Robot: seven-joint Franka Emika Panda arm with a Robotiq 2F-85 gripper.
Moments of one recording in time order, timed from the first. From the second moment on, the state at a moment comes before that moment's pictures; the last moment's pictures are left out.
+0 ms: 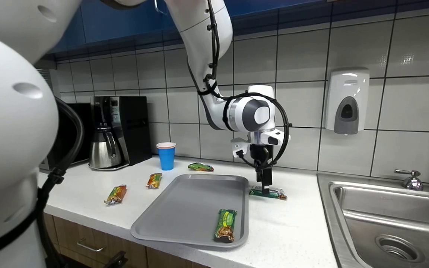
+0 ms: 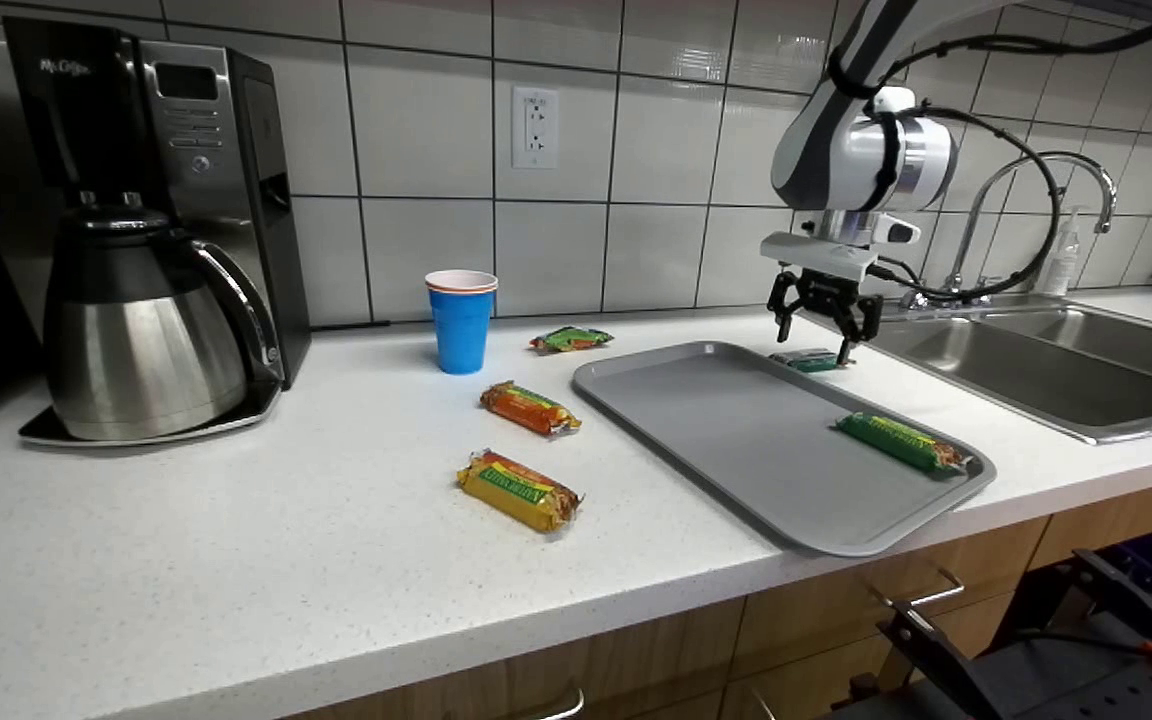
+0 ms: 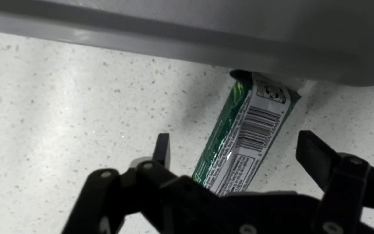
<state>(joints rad) -0.04 0.55 -0.23 -2.00 0.17 2.61 0.73</state>
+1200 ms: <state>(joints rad) -0.05 0.69 -0.23 -1.81 0.20 2.50 0.98</state>
